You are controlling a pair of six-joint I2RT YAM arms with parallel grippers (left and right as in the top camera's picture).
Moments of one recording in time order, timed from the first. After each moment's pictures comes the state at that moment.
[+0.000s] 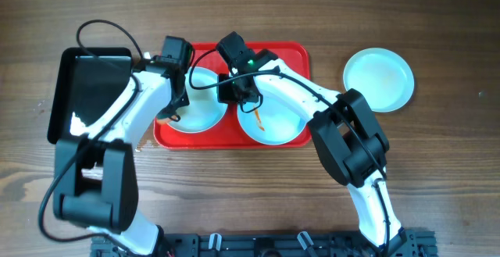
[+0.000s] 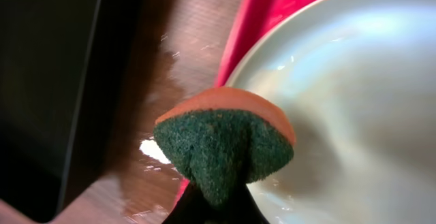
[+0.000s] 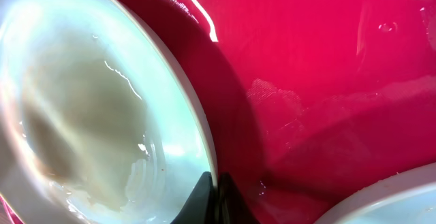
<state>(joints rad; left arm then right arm) -0.21 1.77 1.18 -0.83 -0.38 -0.47 0.66 2.25 1.69 -0.68 -0.23 0.66</state>
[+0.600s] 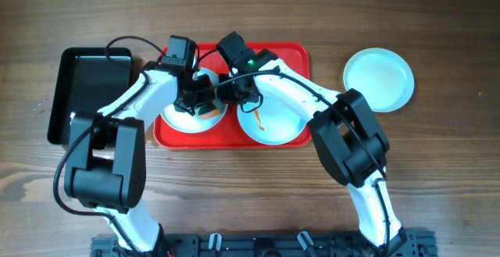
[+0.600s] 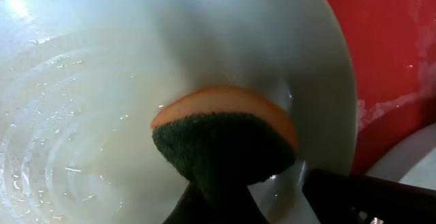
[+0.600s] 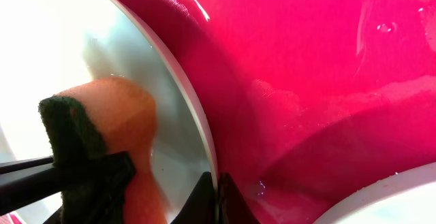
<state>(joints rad) -0.20 1.90 1.16 -0.58 0.20 -0.47 0.66 2.25 1.69 -0.68 -0.23 0.66</state>
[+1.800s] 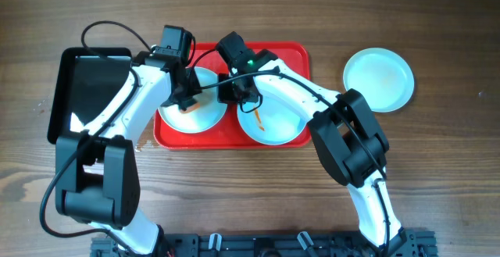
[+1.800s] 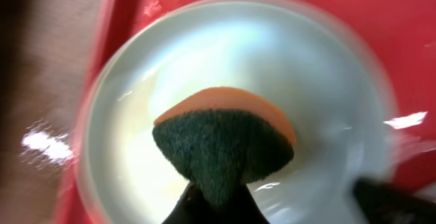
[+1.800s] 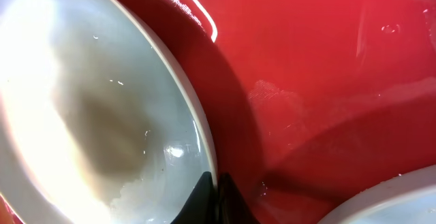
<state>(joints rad) -0.20 1.80 1.24 -0.75 -0.08 -0.52 0.66 2.25 1.69 -0.68 -0.23 0.66</state>
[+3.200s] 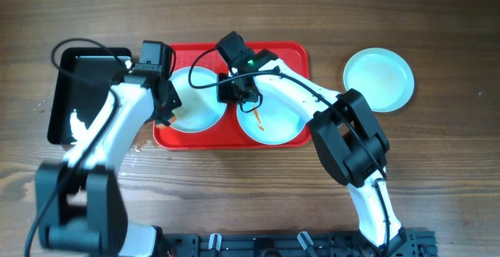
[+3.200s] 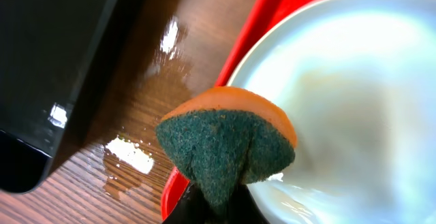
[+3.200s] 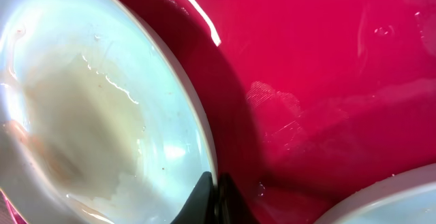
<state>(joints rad) -0.13 1.62 1.10 -0.81 -0.24 -0.55 0.66 2.25 1.69 -0.68 -0.23 0.66</state>
